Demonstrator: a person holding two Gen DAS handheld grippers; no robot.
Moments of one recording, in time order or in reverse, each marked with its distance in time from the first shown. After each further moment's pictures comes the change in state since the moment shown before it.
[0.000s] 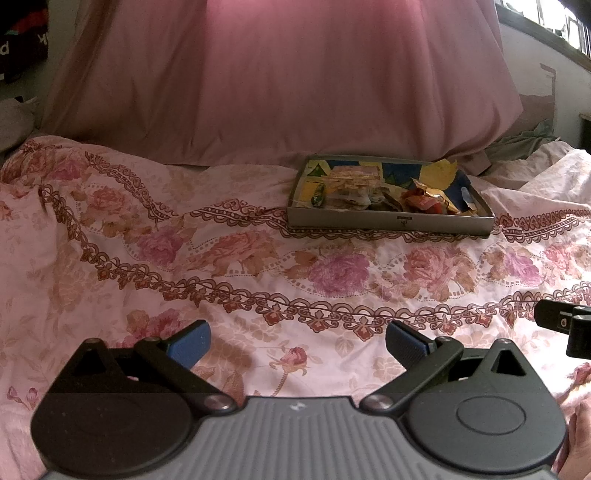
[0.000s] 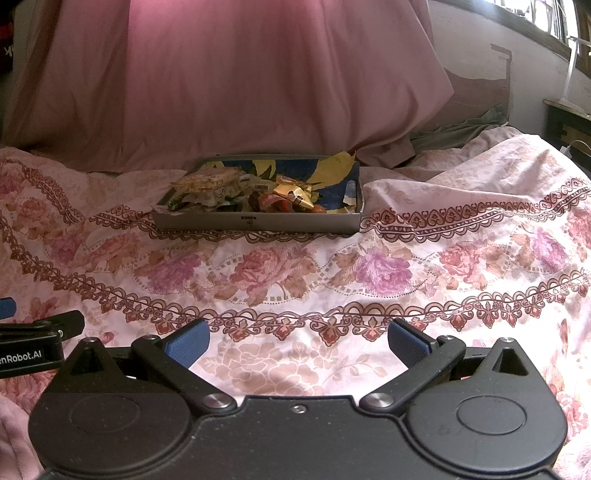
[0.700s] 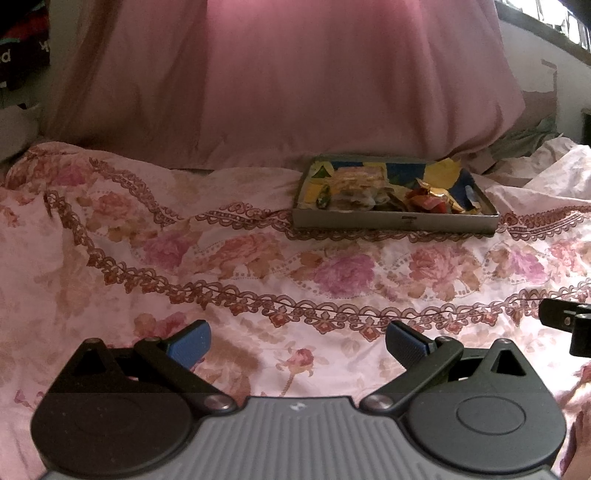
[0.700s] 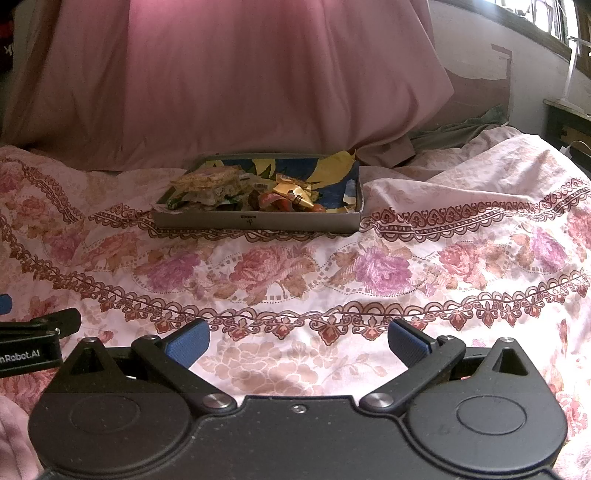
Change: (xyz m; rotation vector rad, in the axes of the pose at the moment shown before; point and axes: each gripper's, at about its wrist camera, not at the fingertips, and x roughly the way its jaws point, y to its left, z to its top) left arm -0.003 0.001 0.002 0.019 -0.006 0.014; right arm 0.000 0.000 0.000 -0.001 0.001 -0.001
